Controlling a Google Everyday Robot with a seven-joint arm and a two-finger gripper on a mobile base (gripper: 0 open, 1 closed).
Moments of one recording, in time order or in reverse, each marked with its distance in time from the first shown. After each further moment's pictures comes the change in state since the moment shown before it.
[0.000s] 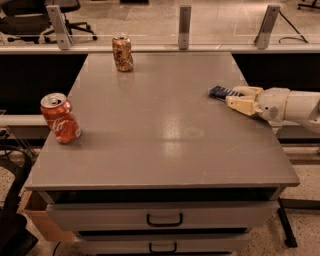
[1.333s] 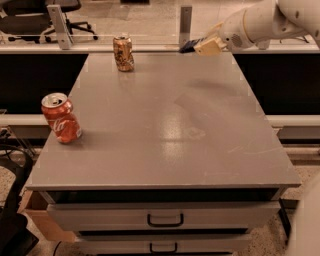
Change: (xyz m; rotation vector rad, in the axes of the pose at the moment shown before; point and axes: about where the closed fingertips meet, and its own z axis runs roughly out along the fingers) arm -0.167 0.000 0.081 0.040 0.295 -0.319
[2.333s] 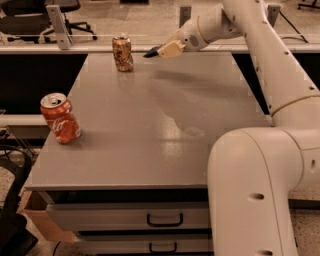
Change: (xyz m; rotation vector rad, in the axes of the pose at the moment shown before) arm -0.039 0.011 0.122 -0.206 -0.053 0.025
